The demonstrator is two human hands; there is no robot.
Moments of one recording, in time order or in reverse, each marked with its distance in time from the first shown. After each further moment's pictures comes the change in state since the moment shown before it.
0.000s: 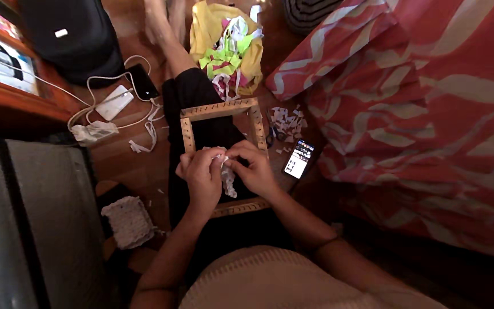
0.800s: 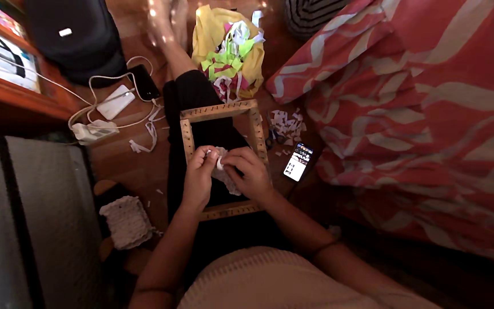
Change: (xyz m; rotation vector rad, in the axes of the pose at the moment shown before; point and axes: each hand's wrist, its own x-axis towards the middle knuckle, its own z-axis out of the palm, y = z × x) left_hand 0.010 -0.007 -0.009 -0.707 -0.247 -0.490; right_hand -0.004 0.009 0.013 -0.283 0.101 -0.363
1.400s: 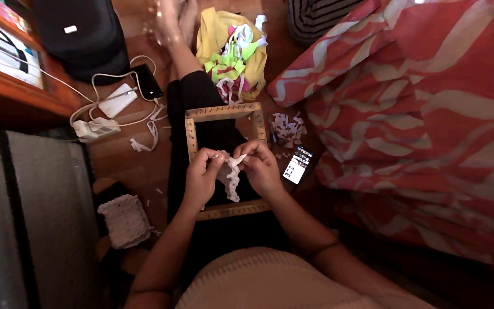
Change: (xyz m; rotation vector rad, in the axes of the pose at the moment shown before) left_hand -0.003 0.002 -0.006 0.302 -0.007 0.232; right_hand 0.003 0.006 -0.011 0.927 0.053 0.478
